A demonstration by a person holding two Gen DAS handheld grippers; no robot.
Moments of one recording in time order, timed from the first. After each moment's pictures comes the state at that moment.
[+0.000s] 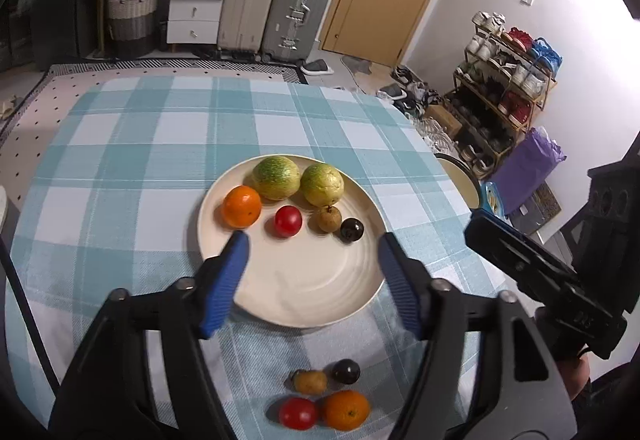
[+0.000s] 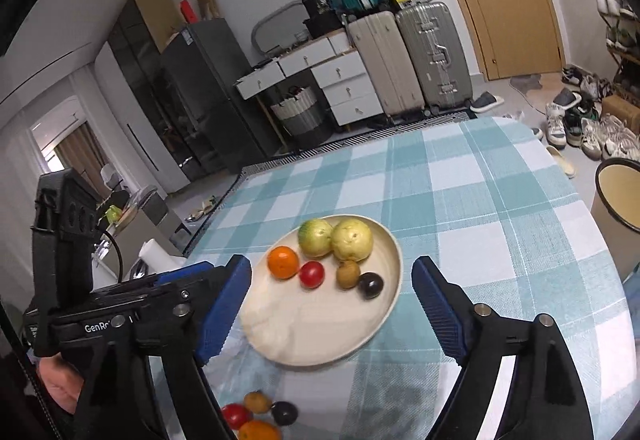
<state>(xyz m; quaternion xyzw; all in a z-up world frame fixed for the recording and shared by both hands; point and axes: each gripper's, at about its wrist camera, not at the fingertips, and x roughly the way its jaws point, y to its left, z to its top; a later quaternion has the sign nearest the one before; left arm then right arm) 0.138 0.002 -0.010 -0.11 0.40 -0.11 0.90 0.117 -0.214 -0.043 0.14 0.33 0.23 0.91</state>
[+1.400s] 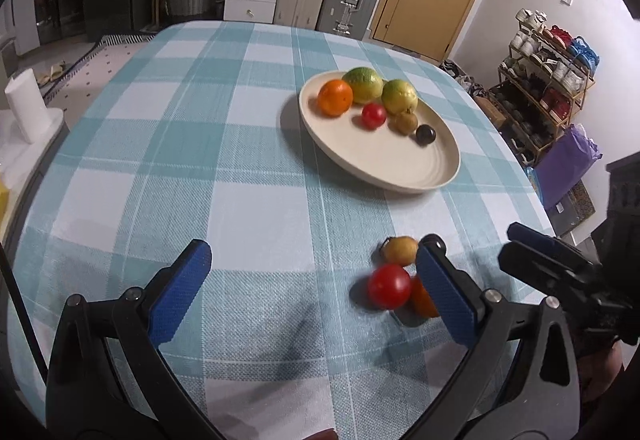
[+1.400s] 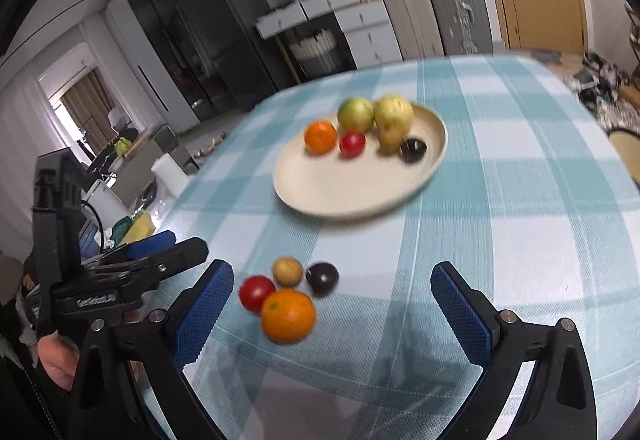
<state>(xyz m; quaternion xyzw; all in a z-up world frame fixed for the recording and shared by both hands) 0.032 0.048 -0.082 -0.12 0.43 -0.03 0.90 0.037 -0.175 -0.104 0.09 0.41 0.26 0.87</state>
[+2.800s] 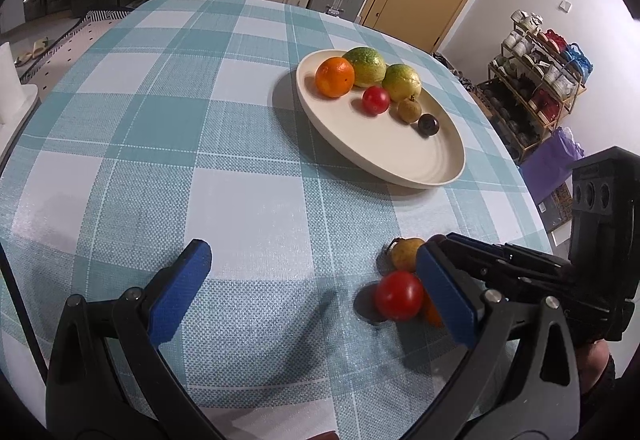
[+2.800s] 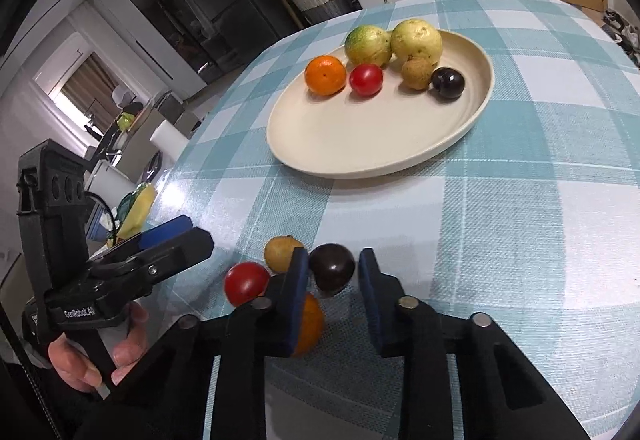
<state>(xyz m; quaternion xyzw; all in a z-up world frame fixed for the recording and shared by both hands) 0.058 0.057 -0.109 -0.15 0.45 -0.06 0.88 0.069 -0.143 -0.144 0.10 0.49 0.29 0.82</state>
